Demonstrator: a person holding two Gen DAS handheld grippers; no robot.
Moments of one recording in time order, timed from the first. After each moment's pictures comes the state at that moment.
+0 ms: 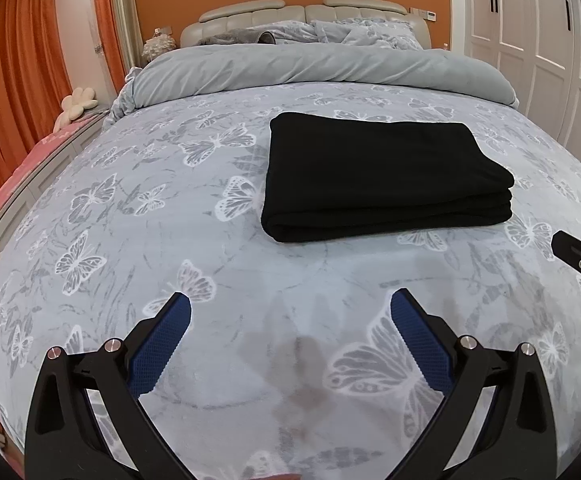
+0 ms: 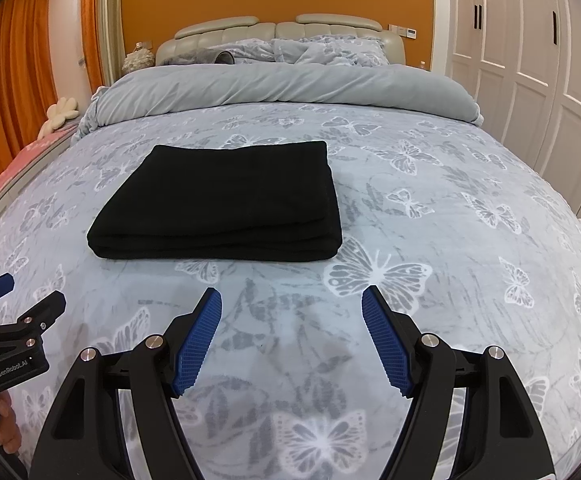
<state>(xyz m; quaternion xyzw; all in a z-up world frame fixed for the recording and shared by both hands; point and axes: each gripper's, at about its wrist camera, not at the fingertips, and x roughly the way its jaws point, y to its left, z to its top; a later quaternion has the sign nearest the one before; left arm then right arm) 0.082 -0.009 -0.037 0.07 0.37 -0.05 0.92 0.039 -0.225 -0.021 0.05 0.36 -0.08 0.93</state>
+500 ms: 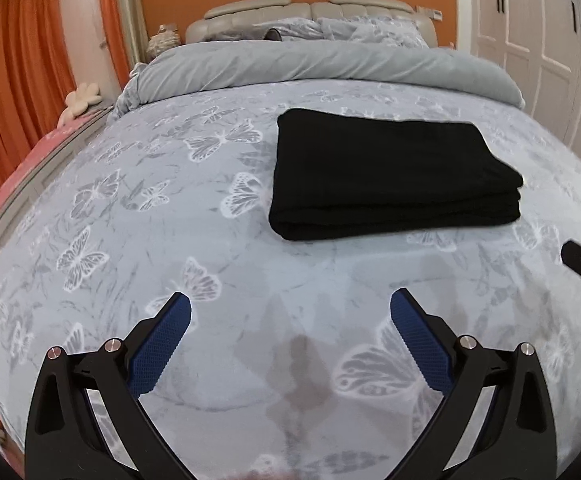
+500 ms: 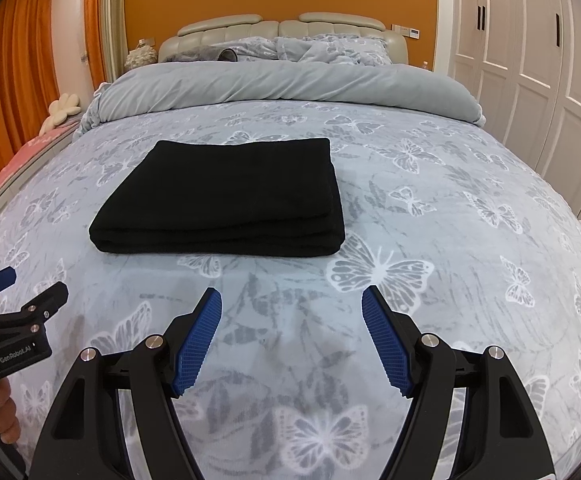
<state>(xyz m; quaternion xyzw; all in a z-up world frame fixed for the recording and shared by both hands) 0.087 -0.005 -0.040 0.08 0.37 -0.05 0.92 0.040 -0.228 -0.024 0.04 0.37 -0.07 0.93</state>
